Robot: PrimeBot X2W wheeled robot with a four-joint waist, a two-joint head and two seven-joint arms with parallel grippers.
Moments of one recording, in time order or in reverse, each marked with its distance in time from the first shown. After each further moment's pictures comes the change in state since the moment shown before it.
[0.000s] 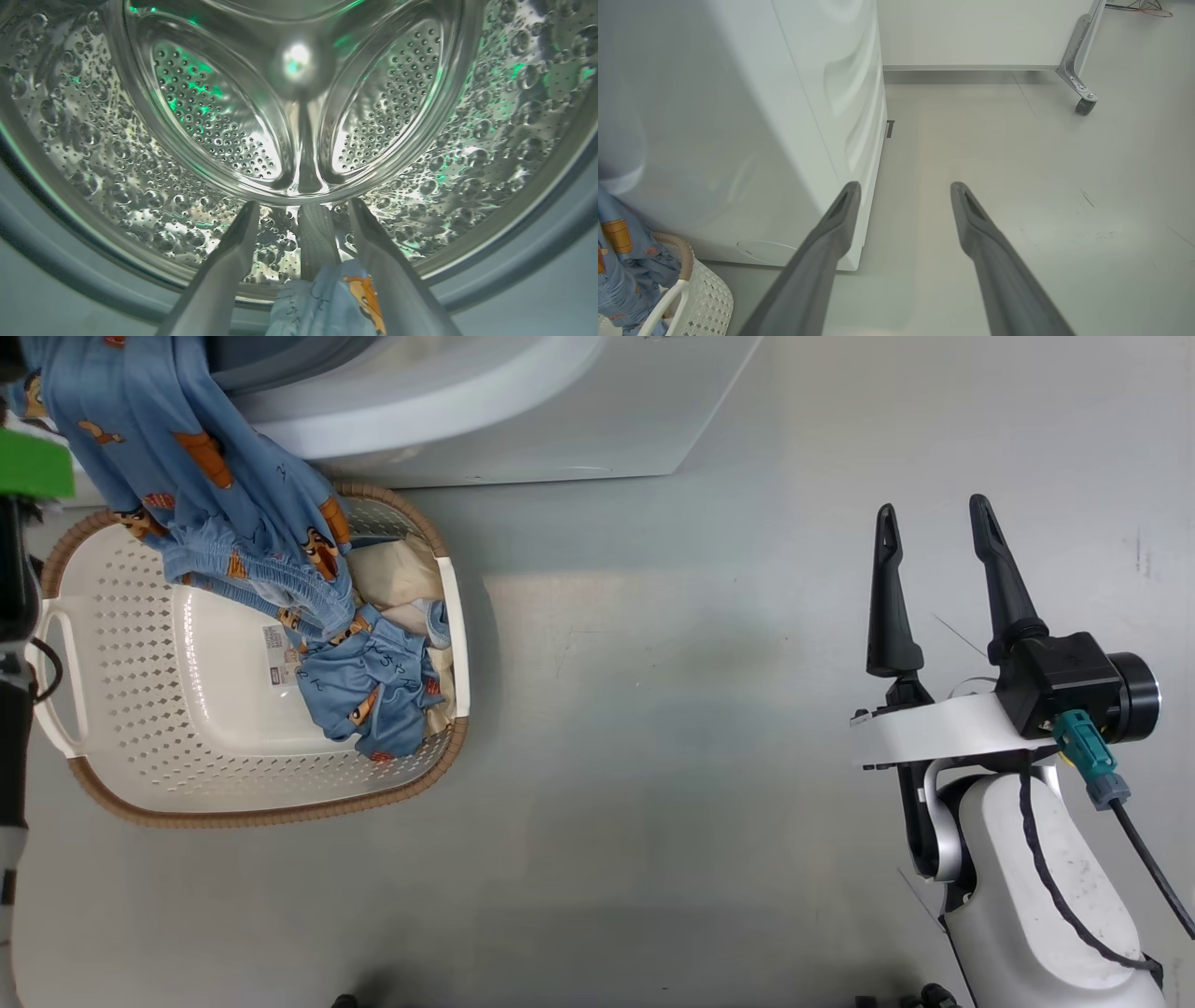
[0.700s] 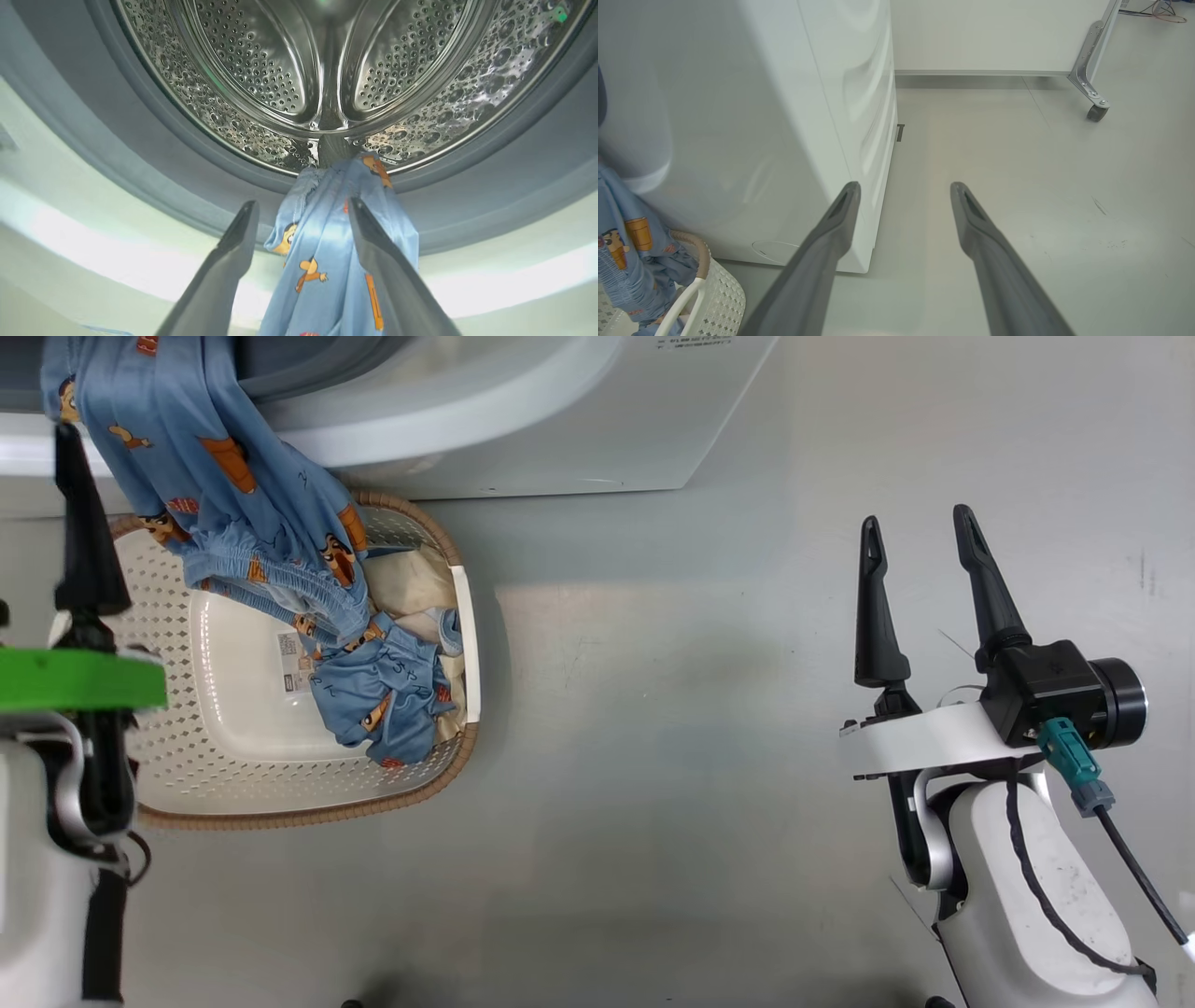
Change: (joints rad) left arm 0.363 -0.128 0.167 -0.166 0.114 0.001 0.000; right arm 0.003 0.000 0.015 0.006 -0.009 0.000 0.000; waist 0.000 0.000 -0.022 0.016
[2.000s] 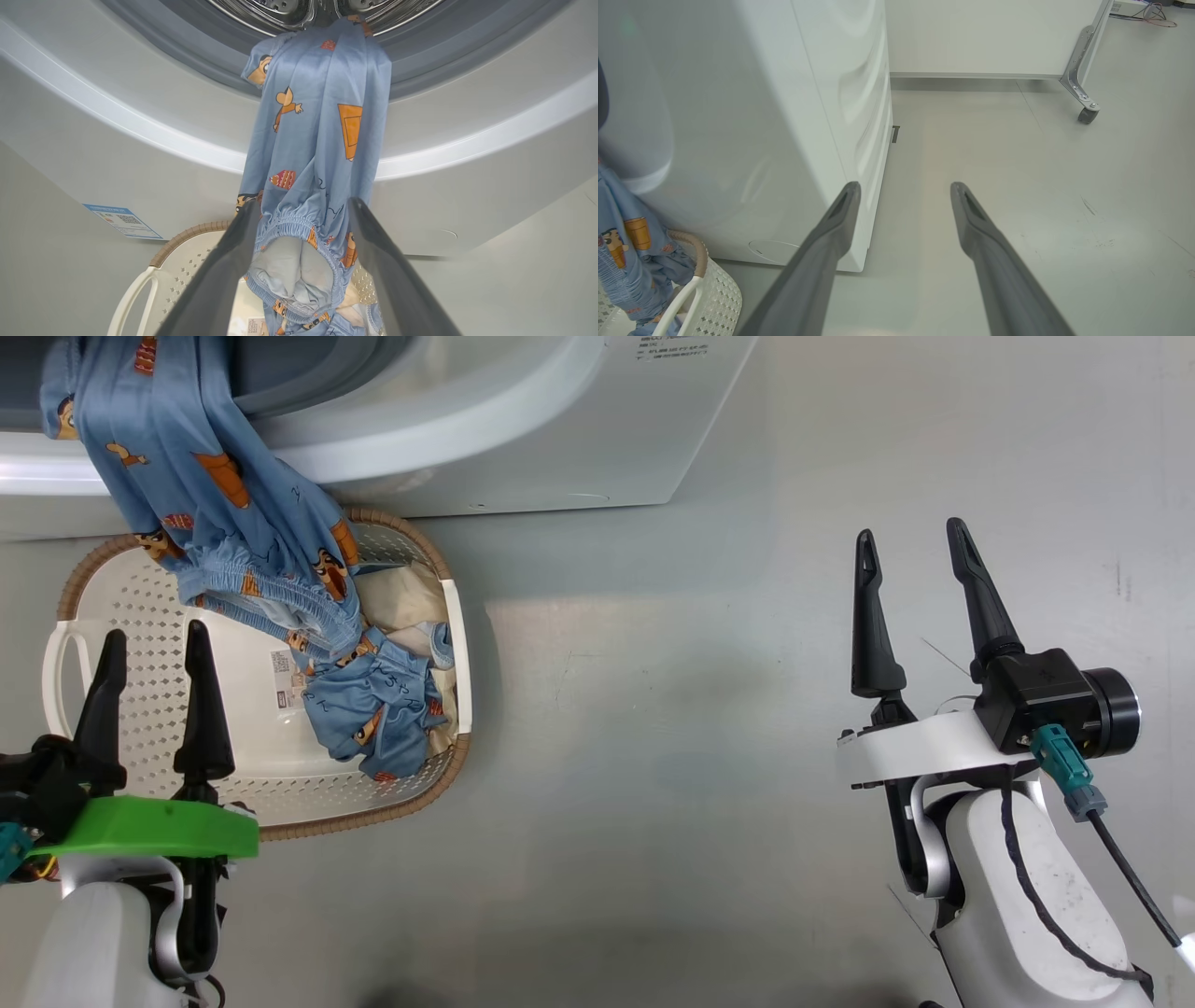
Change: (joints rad) left arm 0.266 -0.118 0.020 -0.012 0.107 0.000 0.000; right arm 0.011 0.000 0.005 0.012 0.002 0.001 0.000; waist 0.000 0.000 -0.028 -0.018
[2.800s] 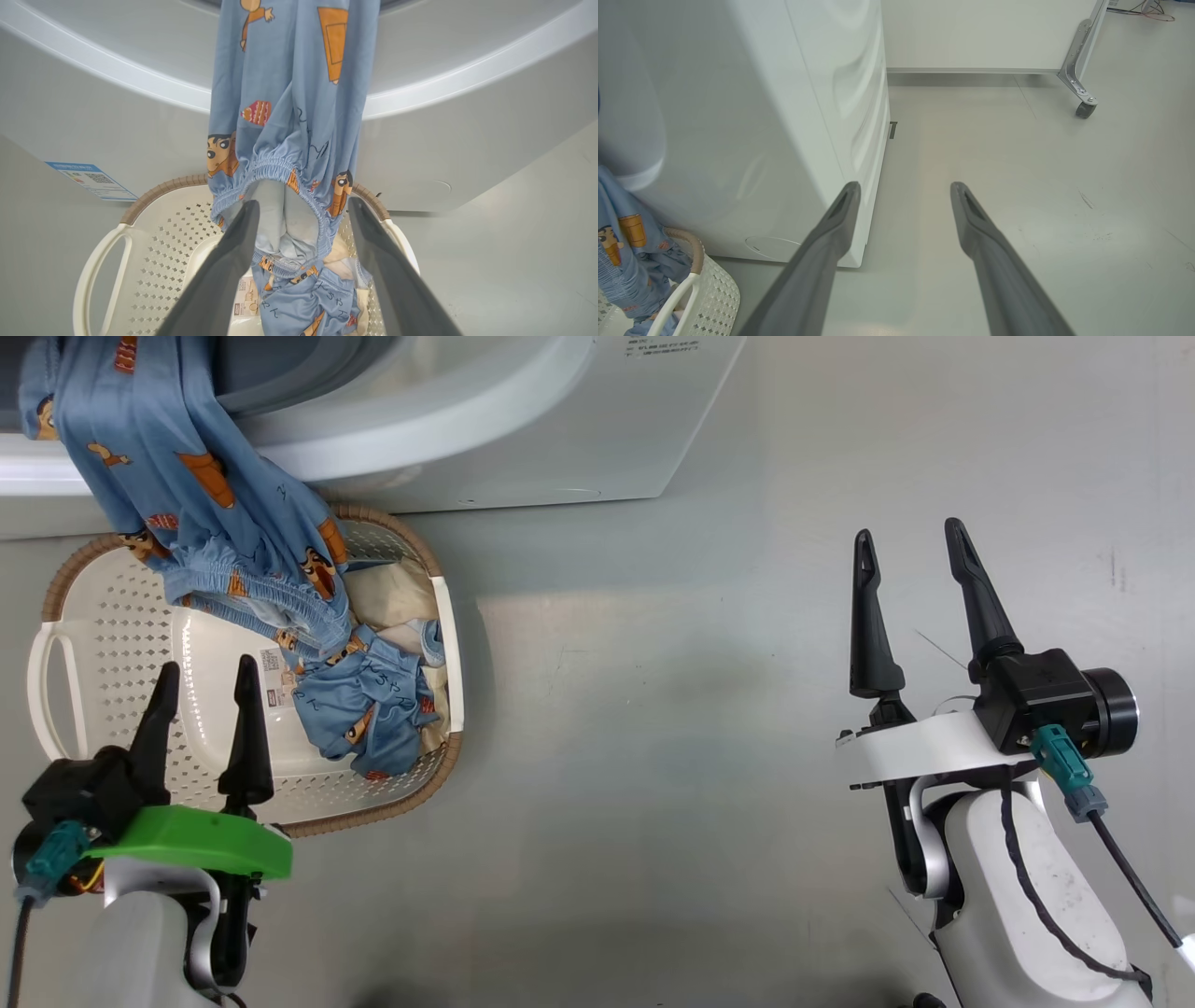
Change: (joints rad) left arm -0.012 -0.003 -0.058 0.094 0.000 0.000 0.000; right arm 0.000 0.000 0.003 -0.003 0.008 0.000 0.000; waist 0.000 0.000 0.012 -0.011
